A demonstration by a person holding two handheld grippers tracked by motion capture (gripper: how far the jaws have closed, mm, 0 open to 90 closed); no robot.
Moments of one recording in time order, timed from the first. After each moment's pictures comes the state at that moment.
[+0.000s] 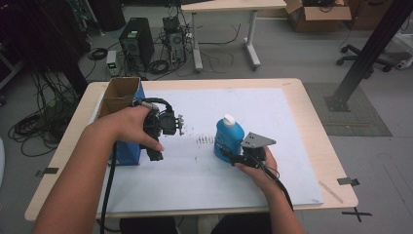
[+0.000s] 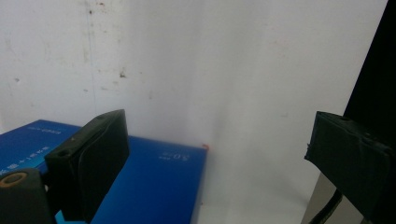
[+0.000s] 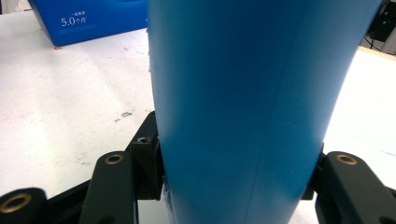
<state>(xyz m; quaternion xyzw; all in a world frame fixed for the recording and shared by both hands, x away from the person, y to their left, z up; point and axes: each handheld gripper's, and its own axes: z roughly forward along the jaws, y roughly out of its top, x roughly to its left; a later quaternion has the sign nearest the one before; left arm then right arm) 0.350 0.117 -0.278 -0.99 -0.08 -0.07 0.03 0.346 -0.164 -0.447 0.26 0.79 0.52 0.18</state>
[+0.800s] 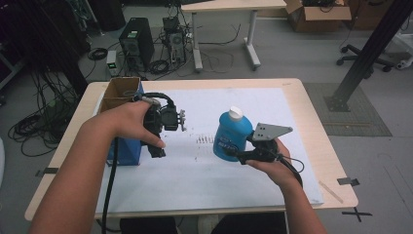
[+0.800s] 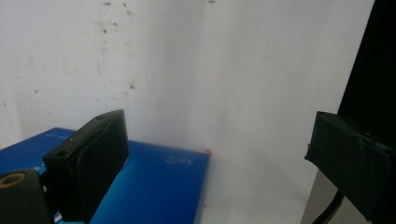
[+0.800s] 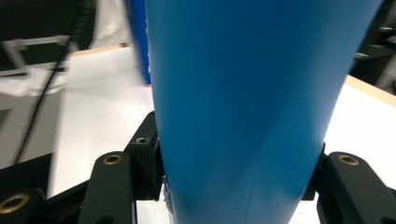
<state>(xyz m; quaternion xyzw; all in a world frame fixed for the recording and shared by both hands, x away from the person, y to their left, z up) 0.347 0.111 -0.258 -1.00 -0.06 -0.07 0.01 0.330 -0.179 -0.375 0.15 0.80 0.57 0.10</state>
